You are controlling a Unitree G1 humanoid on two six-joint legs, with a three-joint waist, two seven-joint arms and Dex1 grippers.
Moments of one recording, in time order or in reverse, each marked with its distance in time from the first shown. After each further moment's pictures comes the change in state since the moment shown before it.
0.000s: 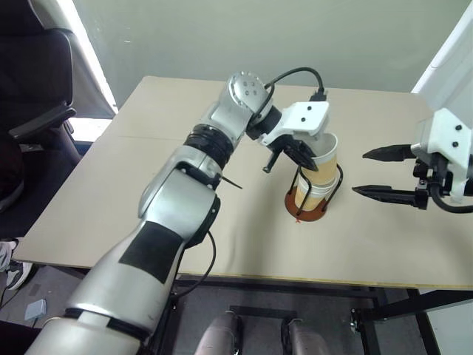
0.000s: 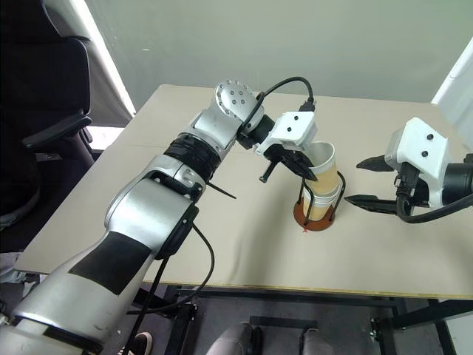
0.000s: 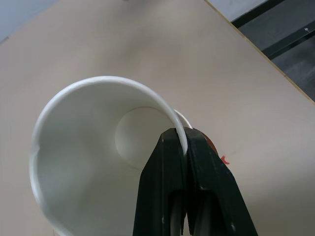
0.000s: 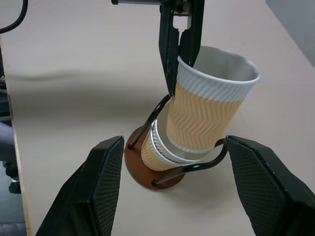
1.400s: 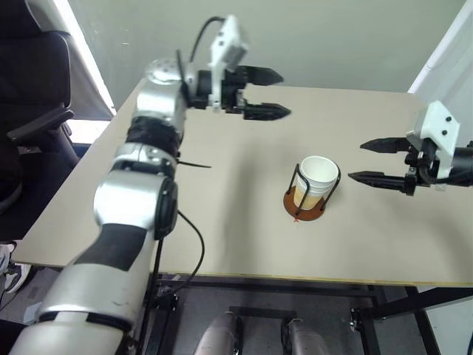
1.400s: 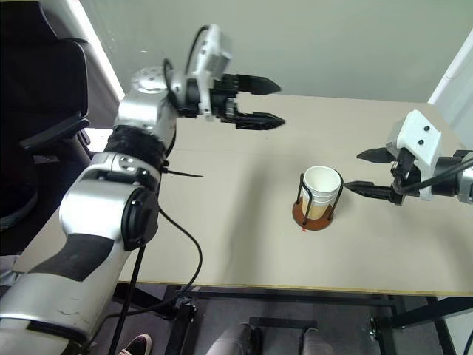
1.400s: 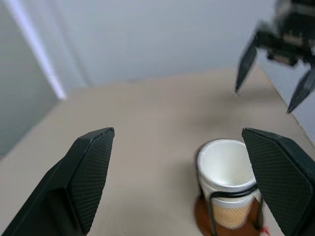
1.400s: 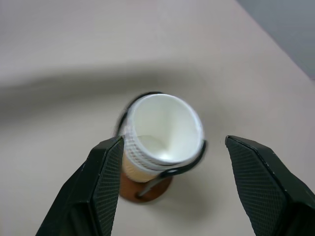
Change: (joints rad) left arm 0.138 0.236 0.410 -0.181 -0.219 0.364 0.197; right arm -0.096 0.107 0.149 0.252 -0.089 -0.142 -0.040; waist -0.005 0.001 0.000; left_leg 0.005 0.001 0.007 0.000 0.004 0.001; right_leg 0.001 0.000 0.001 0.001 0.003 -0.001
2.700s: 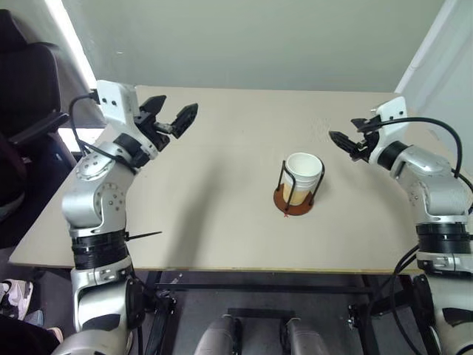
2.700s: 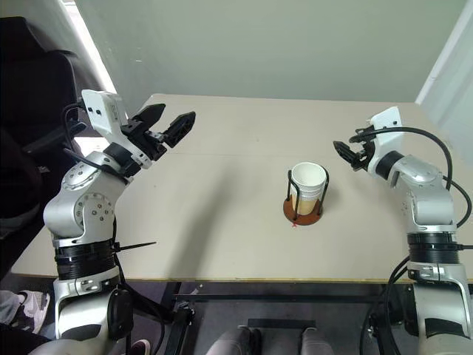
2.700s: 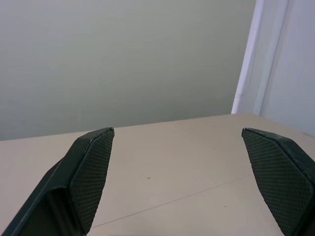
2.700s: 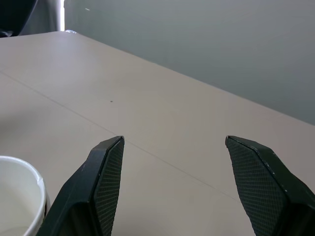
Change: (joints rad) left arm 0.752 0.085 0.254 -1.058 -0.337 0.444 0.861; right arm -0.216 0.528 0.043 0.479 -0.279 -0.253 -0.414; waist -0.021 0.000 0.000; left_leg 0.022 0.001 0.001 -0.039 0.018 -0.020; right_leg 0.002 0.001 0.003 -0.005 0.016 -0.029
